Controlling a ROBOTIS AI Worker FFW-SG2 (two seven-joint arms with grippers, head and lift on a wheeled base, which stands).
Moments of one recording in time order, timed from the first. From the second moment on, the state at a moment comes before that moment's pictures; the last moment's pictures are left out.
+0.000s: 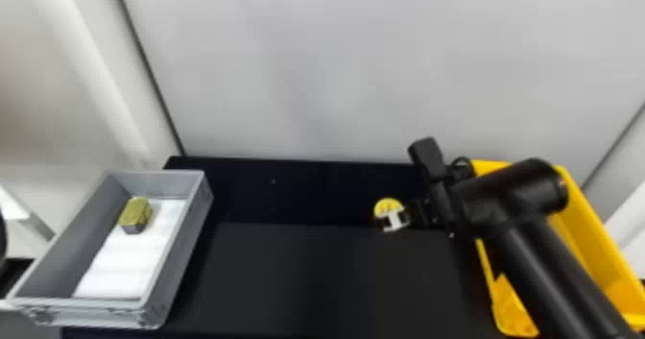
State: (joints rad) left arm -0.13 0.26 0.32 -2.25 -0.16 0.02 0.24; right arm -0.52 -0.09 0.30 -1.23 0.09 1.07 0.37
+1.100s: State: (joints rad) left arm -0.11 0.28 0.34 -2.27 -0.15 0.05 0.24; right arm -0.66 -0.18 0.11 -1.84 0.33 1.21 0.31
